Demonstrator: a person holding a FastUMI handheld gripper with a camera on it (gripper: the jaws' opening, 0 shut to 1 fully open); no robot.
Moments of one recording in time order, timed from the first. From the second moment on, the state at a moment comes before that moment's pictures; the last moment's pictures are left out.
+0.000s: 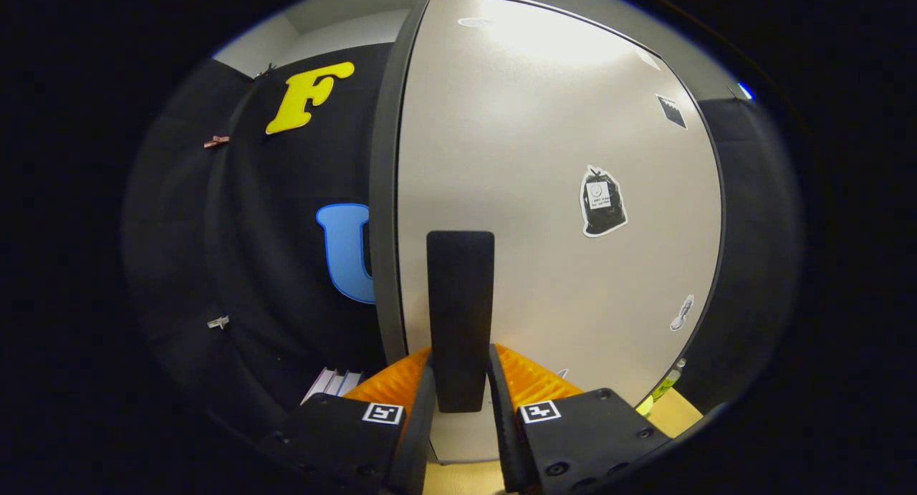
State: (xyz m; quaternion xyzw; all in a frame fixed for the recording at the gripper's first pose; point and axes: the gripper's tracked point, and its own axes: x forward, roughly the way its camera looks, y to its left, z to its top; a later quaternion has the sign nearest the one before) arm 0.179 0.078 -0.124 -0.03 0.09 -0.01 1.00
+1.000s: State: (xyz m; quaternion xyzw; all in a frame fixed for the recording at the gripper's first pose) arm 0.083 0.047 -0.119 0.02 0.09 0.02 1.00
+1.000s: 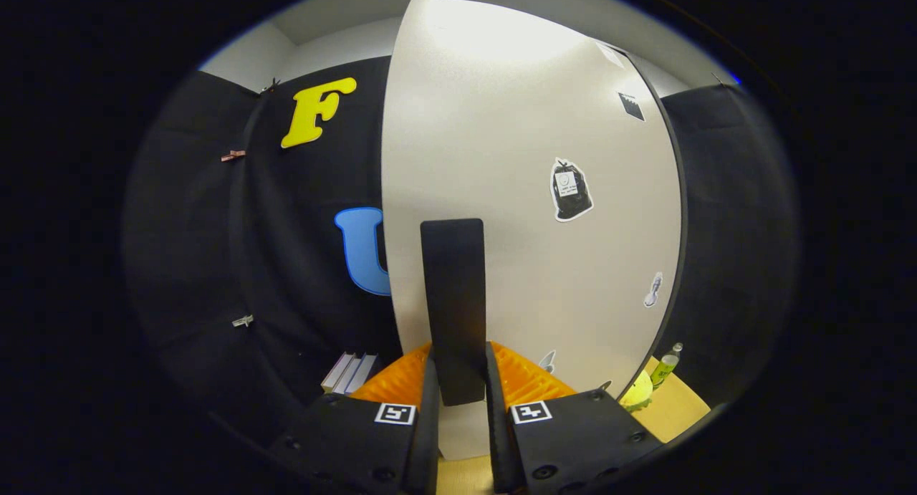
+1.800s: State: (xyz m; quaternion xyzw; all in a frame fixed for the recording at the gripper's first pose) arm -0.024 -0.033 -0.102 -0.01 0.10 0.04 0.99
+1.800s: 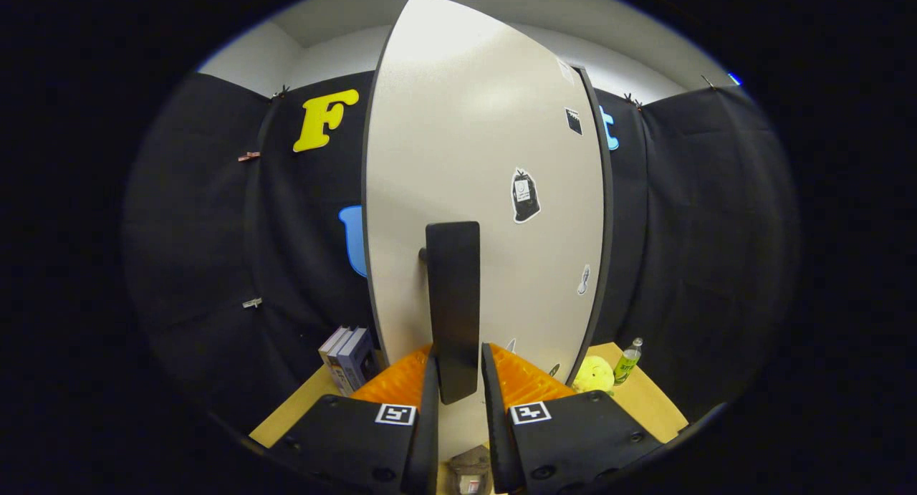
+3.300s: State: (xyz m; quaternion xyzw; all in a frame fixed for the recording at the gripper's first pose) arm -0.152 -0.193 -0.073 0.02 0.07 -0.01 1.00
